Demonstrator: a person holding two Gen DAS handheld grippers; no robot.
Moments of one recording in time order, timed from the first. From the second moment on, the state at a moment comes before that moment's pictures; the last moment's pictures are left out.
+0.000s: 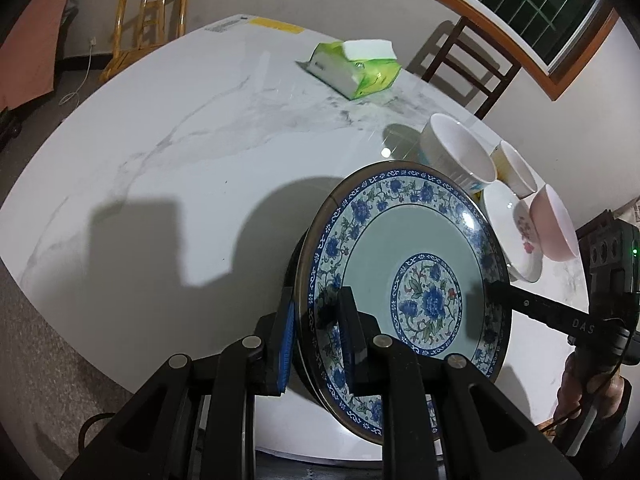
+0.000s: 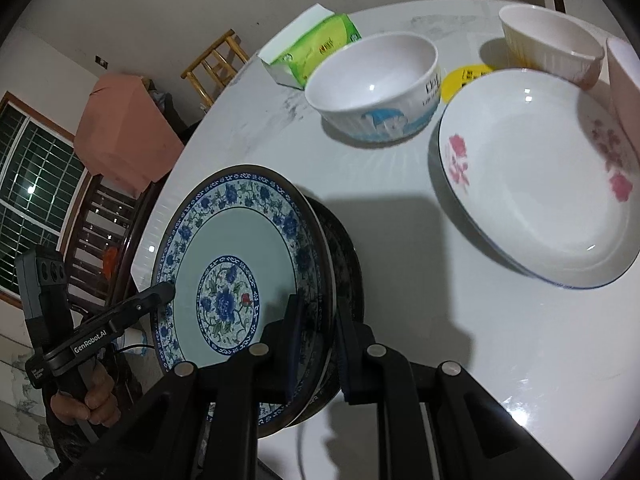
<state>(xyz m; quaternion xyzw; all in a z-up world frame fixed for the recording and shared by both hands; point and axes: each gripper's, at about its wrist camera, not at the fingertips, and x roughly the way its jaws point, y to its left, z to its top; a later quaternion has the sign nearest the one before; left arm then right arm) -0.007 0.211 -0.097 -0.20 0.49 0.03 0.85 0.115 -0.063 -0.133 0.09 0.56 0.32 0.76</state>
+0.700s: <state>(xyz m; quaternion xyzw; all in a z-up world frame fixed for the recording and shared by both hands) 0.005 0.215 -0.117 -0.20 0.51 0.04 0.83 0.116 -0.040 -0.140 0.05 0.55 0.29 0.78</state>
